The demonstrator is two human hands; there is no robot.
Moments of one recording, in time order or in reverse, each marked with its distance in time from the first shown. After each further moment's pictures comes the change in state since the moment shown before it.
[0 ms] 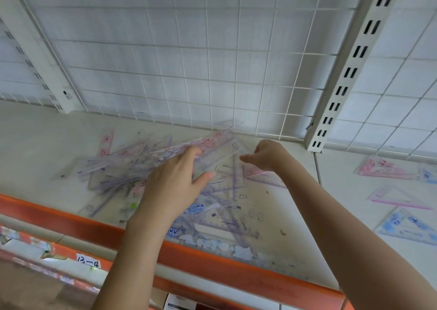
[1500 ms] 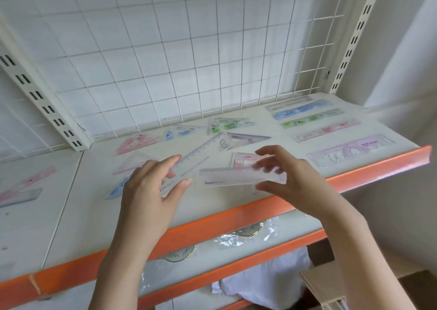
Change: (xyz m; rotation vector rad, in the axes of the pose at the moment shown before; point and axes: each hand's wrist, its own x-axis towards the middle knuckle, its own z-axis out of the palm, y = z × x) left_hand -0.091 0.401 0.112 -0.432 0.015 0.365; right_hand -0.346 0.419 -0.133 0.343 0.486 -0.111
